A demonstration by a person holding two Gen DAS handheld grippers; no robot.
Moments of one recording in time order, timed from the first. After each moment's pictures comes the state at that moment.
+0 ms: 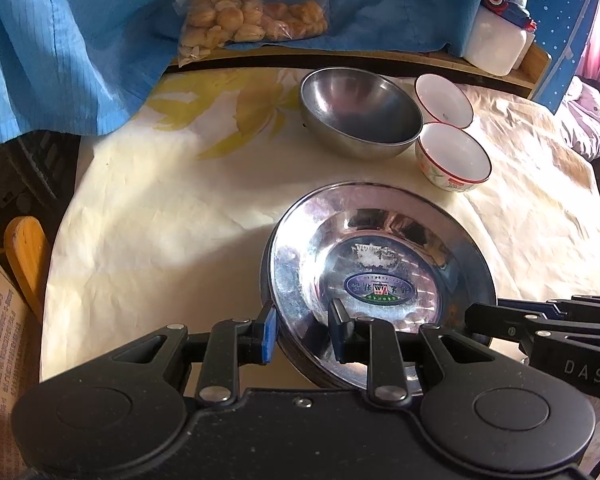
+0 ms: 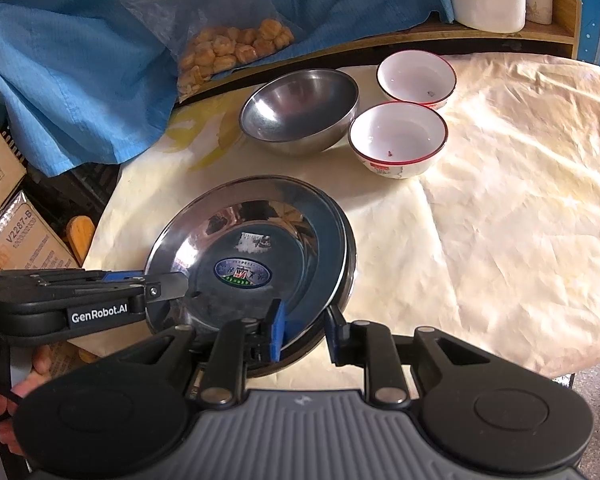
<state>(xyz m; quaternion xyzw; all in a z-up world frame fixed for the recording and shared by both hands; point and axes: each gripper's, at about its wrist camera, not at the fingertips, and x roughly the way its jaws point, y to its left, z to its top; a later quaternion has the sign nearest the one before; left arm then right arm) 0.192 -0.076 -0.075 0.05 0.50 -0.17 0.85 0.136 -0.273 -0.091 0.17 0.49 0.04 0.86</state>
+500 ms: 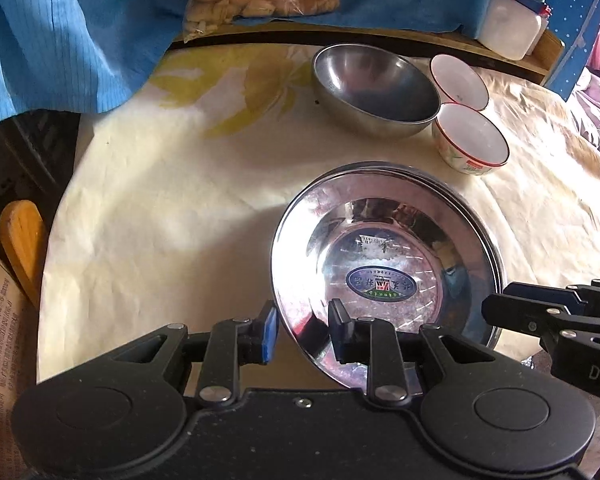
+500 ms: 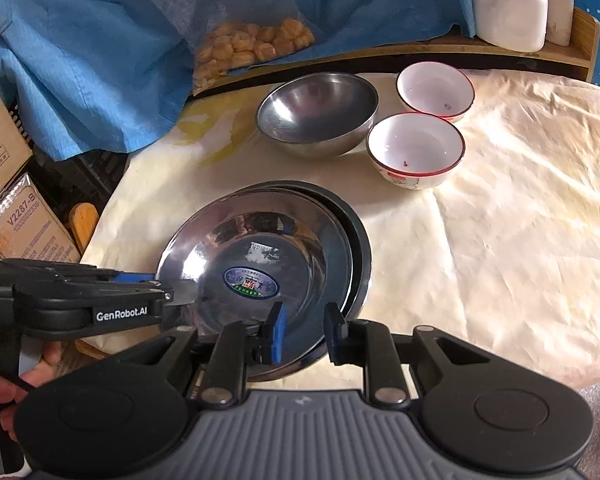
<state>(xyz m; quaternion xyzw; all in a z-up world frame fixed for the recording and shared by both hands) 0.200 -0.071 -0.090 0.05 0.53 -0.17 0.83 0.140 -0.263 -0.085 0.13 0.48 0.05 0.86</state>
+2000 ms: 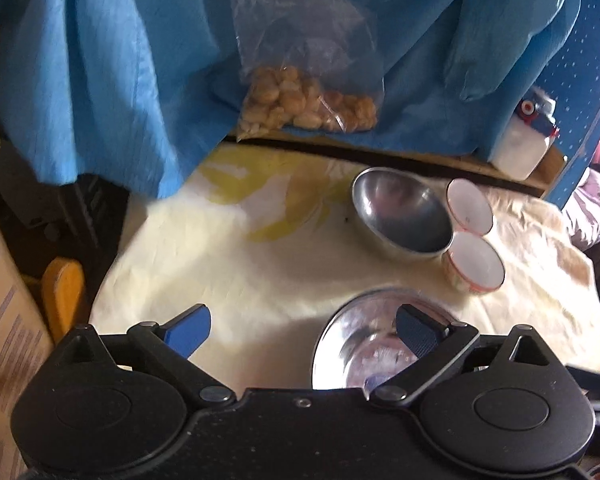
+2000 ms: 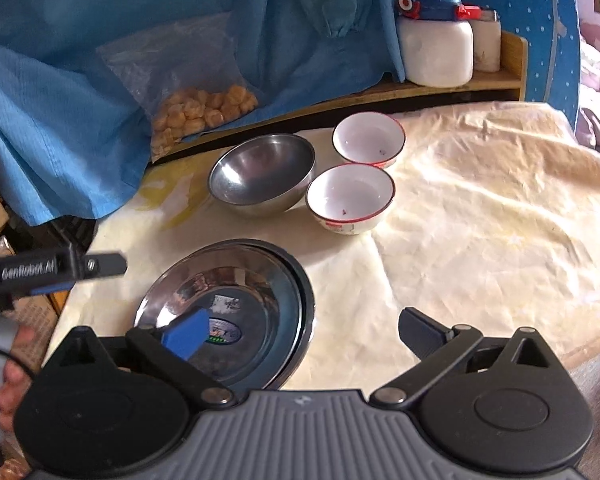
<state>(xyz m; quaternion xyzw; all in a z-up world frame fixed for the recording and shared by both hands) 0.219 -0.033 -0.044 -0.03 0.42 -0.15 0.89 0.117 -0.283 -0.064 0.17 0.42 -0.03 0.89</state>
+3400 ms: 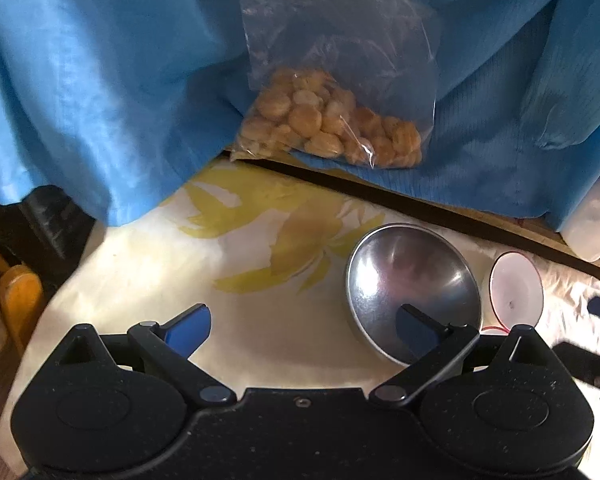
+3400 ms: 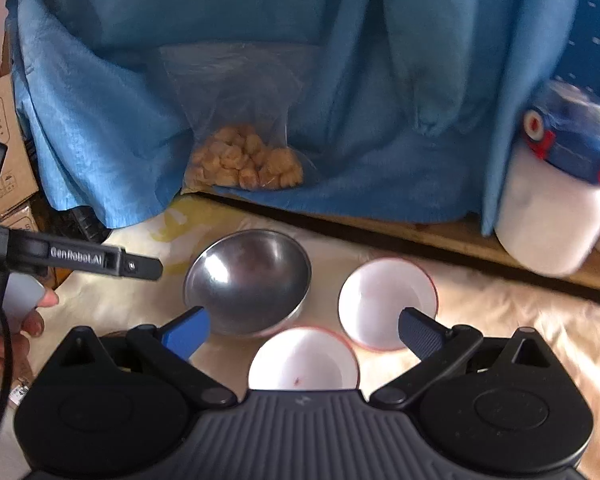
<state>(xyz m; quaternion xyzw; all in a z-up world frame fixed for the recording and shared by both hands) 0.294 -0.121 -0.050 -0.07 0.45 -0.01 0.89 0.271 -0.380 -0.058 0.00 0.38 0.19 0.91</state>
